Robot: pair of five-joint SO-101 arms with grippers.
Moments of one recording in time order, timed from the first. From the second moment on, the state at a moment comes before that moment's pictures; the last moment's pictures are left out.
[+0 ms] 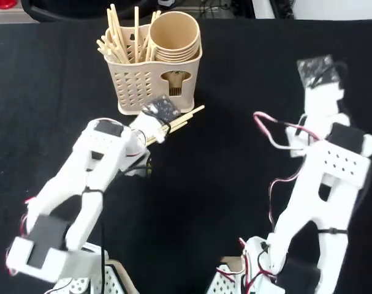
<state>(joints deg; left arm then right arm) 11.1 -6.1 34.8 53.3 -37.9 24.5 -24.7 29.0 67.0 31.9</state>
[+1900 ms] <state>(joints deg) 1.7 -0.7 26.2 74.2 -62.9 16.0 -18.2 62.2 40.8 21.0</state>
